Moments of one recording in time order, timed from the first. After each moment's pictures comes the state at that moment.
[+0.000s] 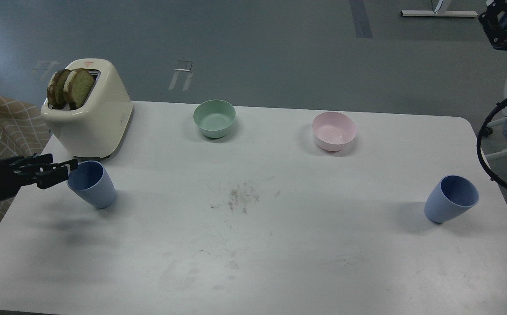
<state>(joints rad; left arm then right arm) -0.34 1.09 -0.69 -1.10 1.68 -0.07 -0.49 0.69 -0.32 1.64 1.01 -0.64 0.43 0.04</state>
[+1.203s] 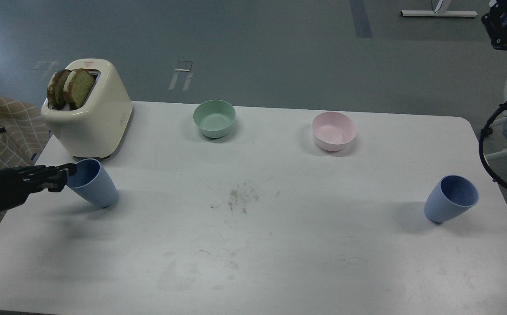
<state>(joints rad) -0.34 1.05 -0.66 -1.09 1.69 -0.06 -0.49 0.68 -0.32 1.64 1.02 -0.64 0.43 0.04</state>
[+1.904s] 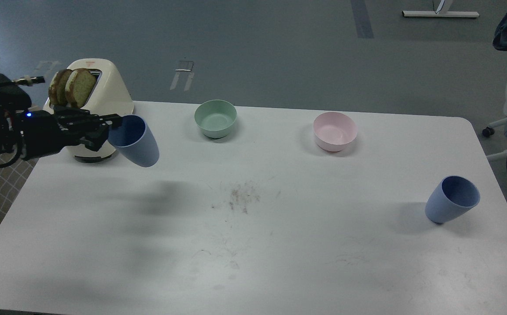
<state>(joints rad) -0.68 0.99 -0.67 -1.36 1.94 -0.20 -0.49 0.57 -0.39 1.77 1.01 -0.63 0.44 0.04</state>
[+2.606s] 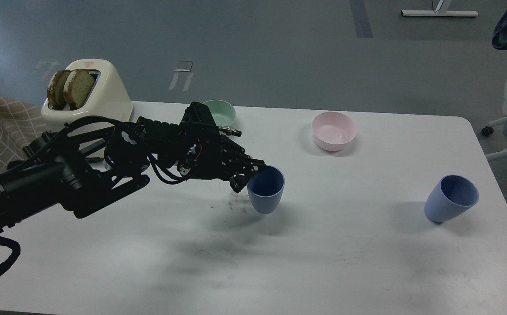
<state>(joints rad) -0.90 0.42 -0.39 -1.23 2.18 -0.32 -0.45 0.48 -0.45 1.87 1.01 -0.63 0.49 0.04</state>
